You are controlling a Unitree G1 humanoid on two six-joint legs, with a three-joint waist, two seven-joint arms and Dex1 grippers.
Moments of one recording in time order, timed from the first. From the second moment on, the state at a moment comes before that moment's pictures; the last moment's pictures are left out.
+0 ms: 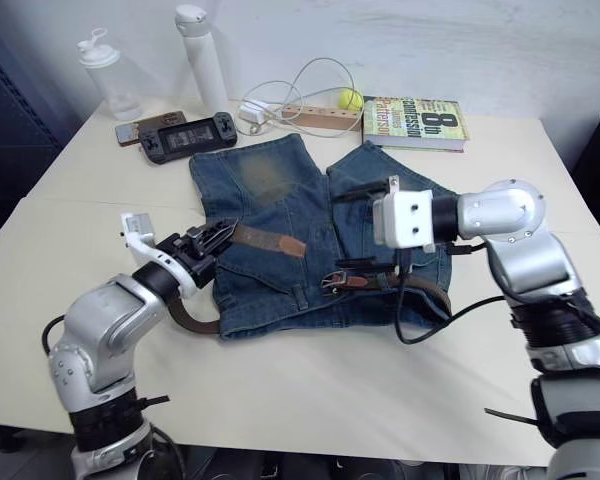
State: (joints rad) left arm -0.31 0.12 0.38 -0.46 -1.96 0.78 0.93; right arm -0.77 -0.85 0.22 0.00 0.34 -0.01 1.25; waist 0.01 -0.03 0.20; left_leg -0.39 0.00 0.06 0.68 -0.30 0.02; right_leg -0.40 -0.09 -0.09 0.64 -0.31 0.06
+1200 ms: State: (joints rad) left arm -0.11 0.22 0.08 -0.41 -1.88 0.58 0.88; right arm -0.83 -0.89 0.18 -0.13 0.44 0.57 1.27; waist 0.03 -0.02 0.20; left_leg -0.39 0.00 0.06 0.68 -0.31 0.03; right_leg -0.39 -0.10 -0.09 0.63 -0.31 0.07
